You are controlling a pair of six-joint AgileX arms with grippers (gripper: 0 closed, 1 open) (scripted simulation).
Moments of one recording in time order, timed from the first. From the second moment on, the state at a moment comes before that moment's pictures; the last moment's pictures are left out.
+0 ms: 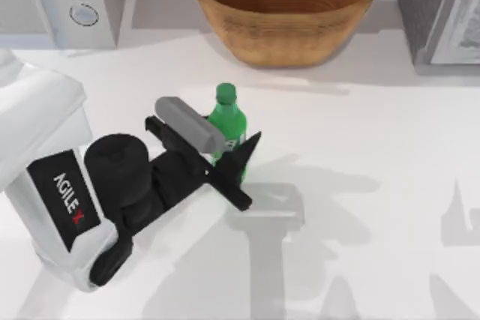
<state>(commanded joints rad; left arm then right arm) -0.54 2.17 0.57 1.49 0.29 0.04 0.00 0.00 0.00 0.00 0.00 0.00</state>
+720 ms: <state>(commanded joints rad) -0.39 1.55 0.33 1.11 0.41 0.05 0.00 0.00 0.00 0.00 0.00 0.00</state>
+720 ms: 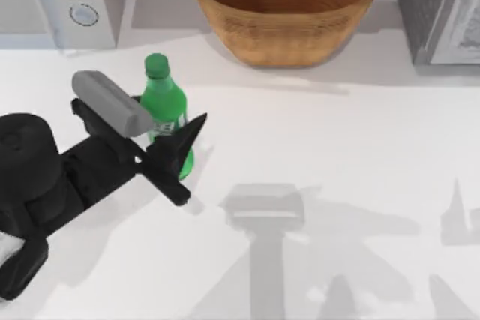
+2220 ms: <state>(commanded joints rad) -0.46 1.56 0.81 0.58 0.11 0.03 0.00 0.00 0.00 0.00 0.00 0.00</state>
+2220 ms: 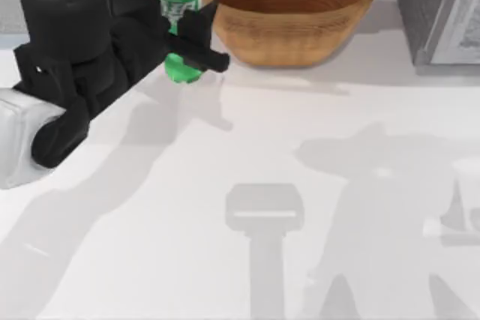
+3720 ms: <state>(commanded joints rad) -0.72 2.35 2.20 0.03 -0.71 -0.07 0.00 0.00 0.00 0.00 0.00 0.00</state>
